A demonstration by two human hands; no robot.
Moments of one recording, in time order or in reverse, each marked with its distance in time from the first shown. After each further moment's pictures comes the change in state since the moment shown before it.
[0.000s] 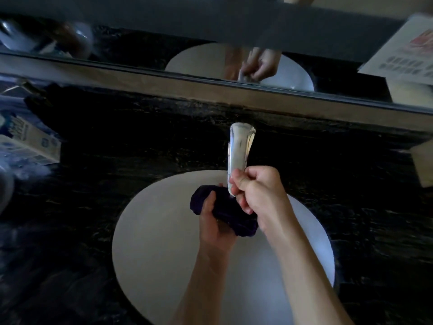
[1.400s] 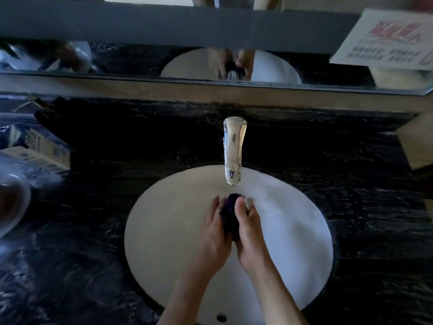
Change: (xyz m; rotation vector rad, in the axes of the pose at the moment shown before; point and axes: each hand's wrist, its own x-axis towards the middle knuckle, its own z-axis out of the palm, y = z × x) left_hand -0.060 0.018 -0.032 1.774 -0.113 0.376; right_hand -0.031 0.115 0.027 0.450 0.083 0.118
